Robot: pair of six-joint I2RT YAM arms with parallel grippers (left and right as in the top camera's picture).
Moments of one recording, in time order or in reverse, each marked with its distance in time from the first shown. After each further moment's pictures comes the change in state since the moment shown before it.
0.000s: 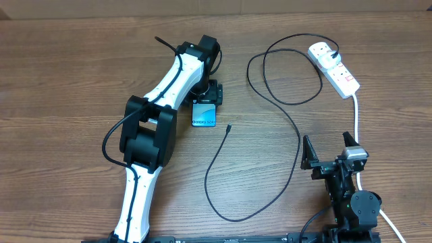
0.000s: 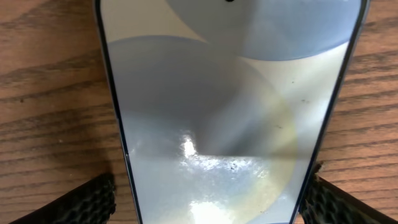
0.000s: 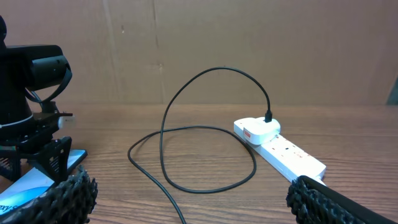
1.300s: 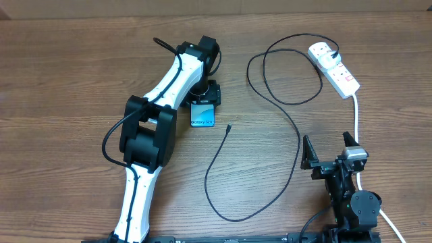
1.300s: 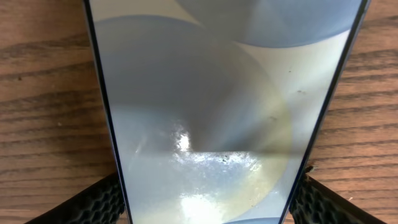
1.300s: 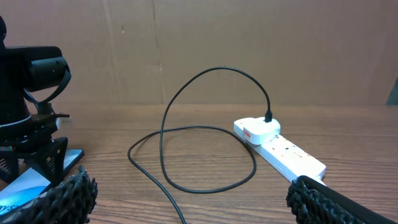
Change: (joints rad) left arm 0.001 0.000 0.000 -0.024 0.010 -0.057; right arm 0.000 0.000 0.000 0.000 0.000 -0.001
